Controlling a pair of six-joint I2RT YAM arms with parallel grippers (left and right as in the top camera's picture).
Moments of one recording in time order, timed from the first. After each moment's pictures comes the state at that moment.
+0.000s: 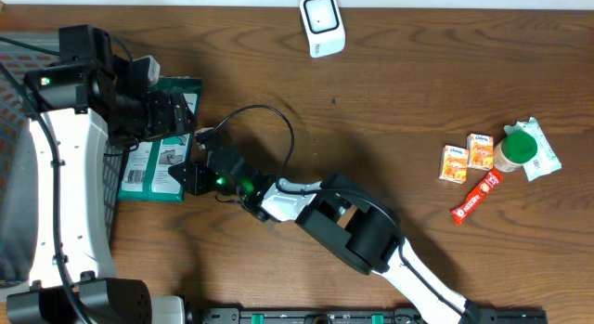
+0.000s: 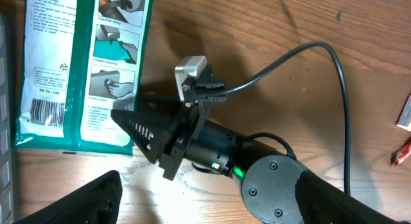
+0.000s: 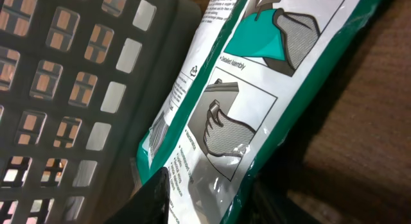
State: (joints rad) left arm 0.16 1.57 1.63 -1.38 0.33 -0.02; right arm 0.98 2.46 1.46 0.66 -0.27 0.93
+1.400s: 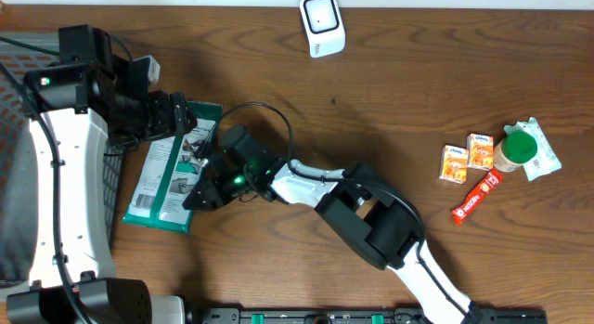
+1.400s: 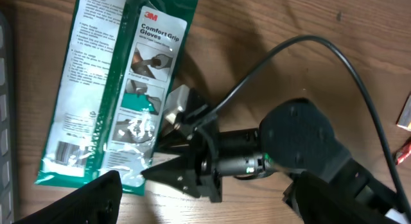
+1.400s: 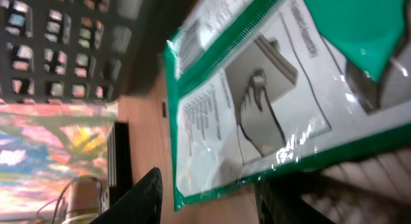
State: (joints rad) left arm 0.16 1.57 1.63 -1.37 0.33 -0.02; right arm 0.90 2.38 1.48 0.24 -0.84 0.63
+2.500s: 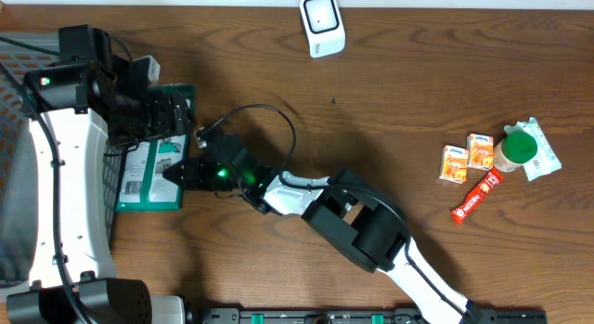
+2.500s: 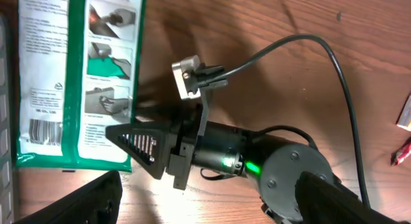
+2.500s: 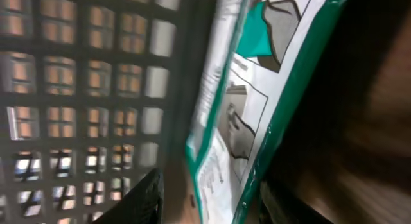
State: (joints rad) left arm 0.16 1.57 1.63 -1.37 0.33 -0.02; right arm 0.96 2.43 1.47 0.64 -0.47 1.17
